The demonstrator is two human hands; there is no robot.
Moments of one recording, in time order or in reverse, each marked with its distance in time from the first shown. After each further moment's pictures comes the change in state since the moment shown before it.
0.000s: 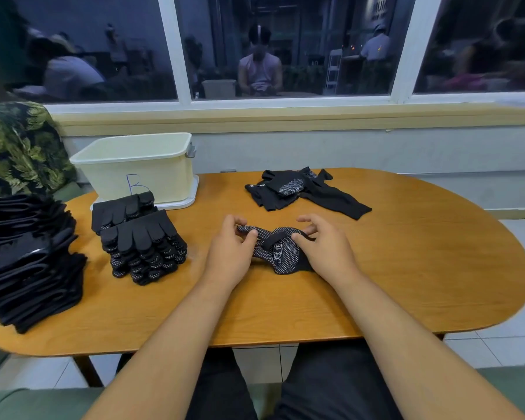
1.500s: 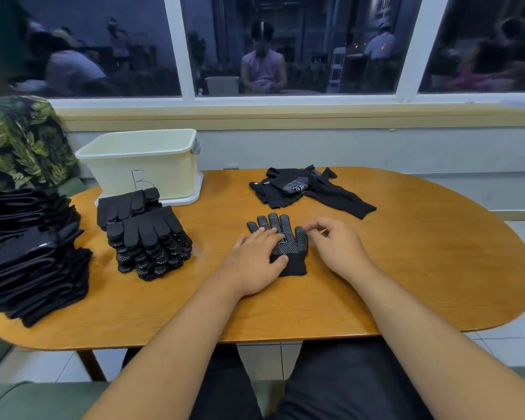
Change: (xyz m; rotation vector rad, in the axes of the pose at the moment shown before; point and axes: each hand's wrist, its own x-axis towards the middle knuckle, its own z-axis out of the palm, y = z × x) left_hand -0.010 0.006 0.009 0.672 -0.465 0.320; right_hand 0.008 0.008 -0.011 -0.032 -0.049 -0.025
